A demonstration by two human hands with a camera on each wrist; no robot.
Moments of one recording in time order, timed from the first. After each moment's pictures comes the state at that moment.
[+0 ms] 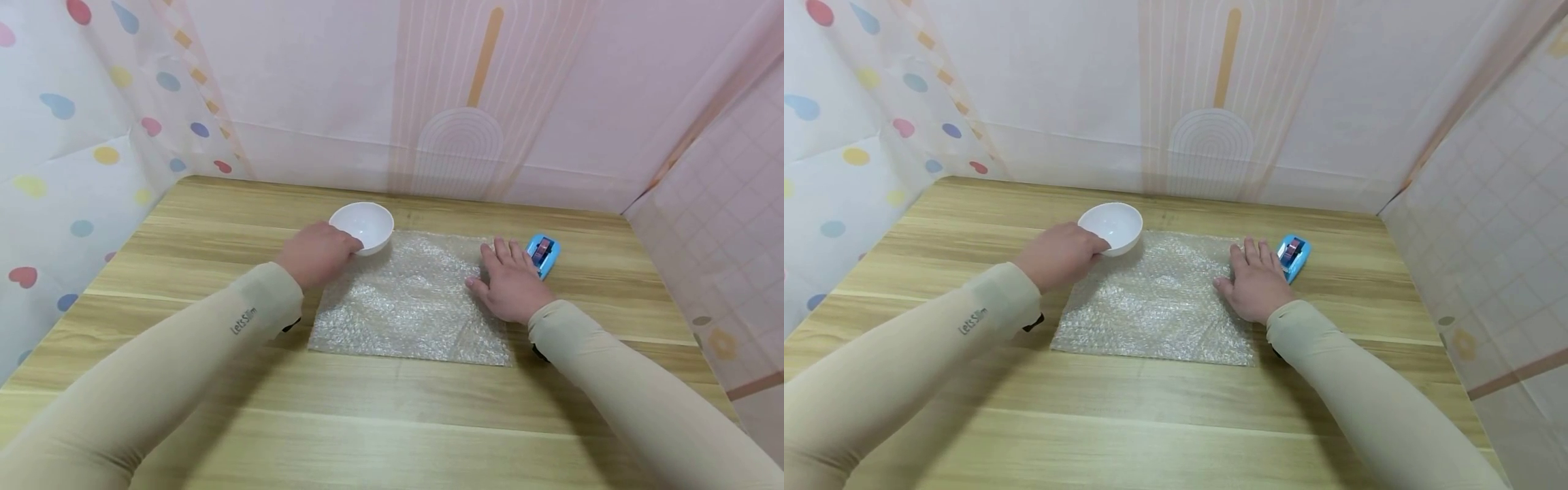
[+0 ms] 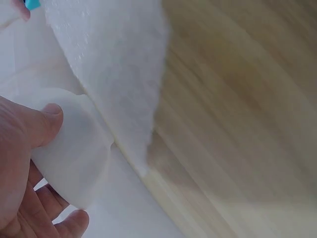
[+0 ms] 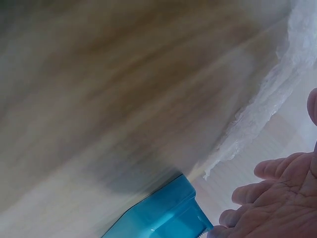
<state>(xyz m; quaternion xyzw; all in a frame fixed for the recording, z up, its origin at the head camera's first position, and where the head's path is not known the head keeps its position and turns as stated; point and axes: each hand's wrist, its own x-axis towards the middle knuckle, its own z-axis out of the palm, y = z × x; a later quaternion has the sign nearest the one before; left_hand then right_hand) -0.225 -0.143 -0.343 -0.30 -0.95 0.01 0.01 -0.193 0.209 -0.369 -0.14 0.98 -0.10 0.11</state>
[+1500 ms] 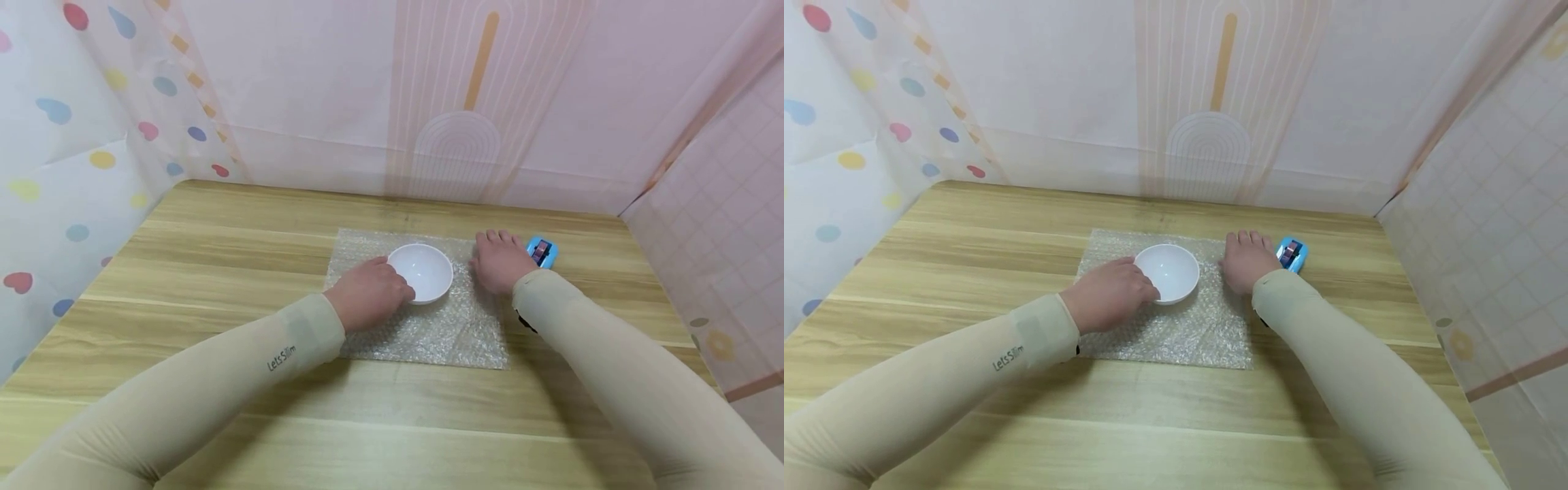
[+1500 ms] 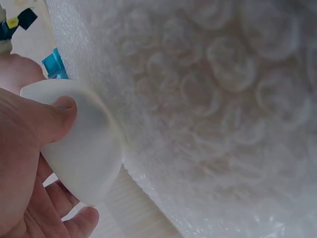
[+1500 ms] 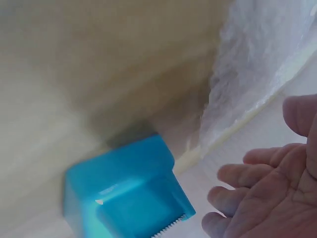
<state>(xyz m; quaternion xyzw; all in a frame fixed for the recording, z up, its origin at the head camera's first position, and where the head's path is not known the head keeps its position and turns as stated) -0.183 -0.067 -0.354 -0.43 -0.90 0.08 0.00 -0.234 0.197 -0.356 -0.14 0.98 -0.03 0.12</state>
